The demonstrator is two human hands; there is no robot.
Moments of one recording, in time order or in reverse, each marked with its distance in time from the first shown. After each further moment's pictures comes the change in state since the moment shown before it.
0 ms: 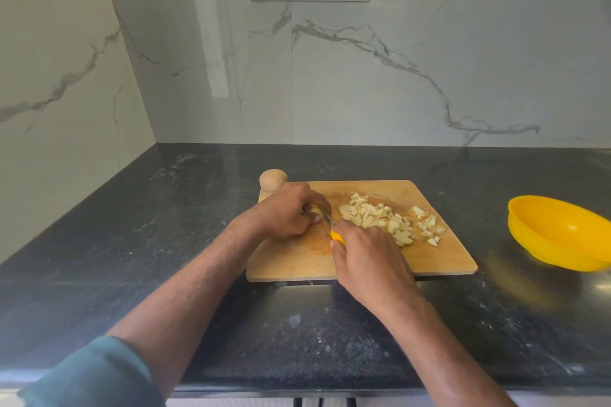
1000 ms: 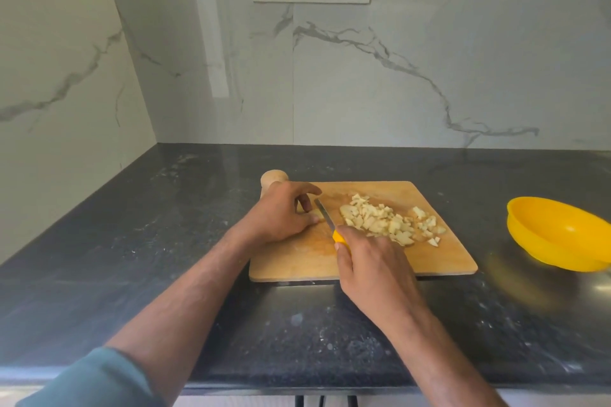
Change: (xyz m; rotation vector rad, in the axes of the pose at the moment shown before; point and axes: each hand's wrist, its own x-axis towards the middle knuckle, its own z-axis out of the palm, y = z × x) left_hand -0.007 -0.015 0.012 -0.175 0.221 -0.098; right_hand -0.013 0.004 0.006 -0.057 0.107 -0.018
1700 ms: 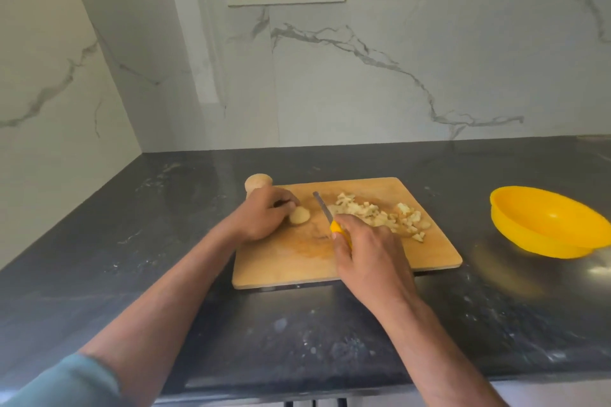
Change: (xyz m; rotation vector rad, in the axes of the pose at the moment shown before) left_hand 0.010 -0.009 -0.004 -0.067 -0.138 -0.103; right_hand 0.009 0.020 -0.005 0.123 0.063 0.084
